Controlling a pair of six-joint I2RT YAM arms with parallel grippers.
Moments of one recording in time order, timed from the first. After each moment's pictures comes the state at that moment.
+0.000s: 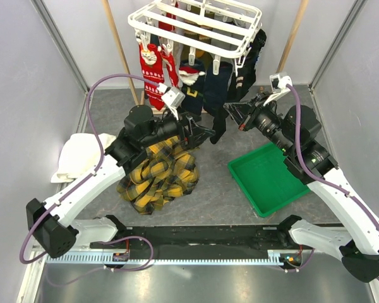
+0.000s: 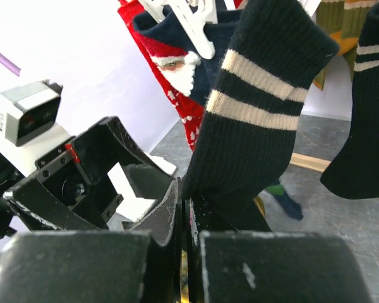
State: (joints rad) left arm -0.69 1.20 1.13 0.04 0.40 -0.29; right arm 0.60 1.02 1.25 -0.15 -0.06 0.43
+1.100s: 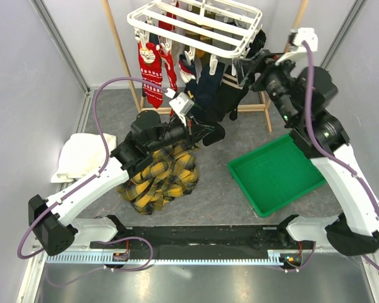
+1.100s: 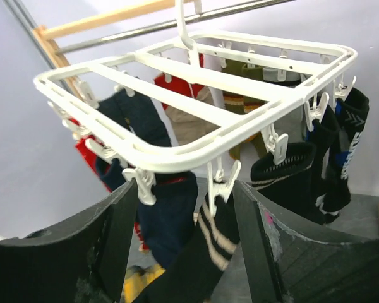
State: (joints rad) left arm -0.78 1.22 1.13 0.10 0.31 -0.20; right arm 0.60 1.23 1.76 -0.34 0.25 0.29
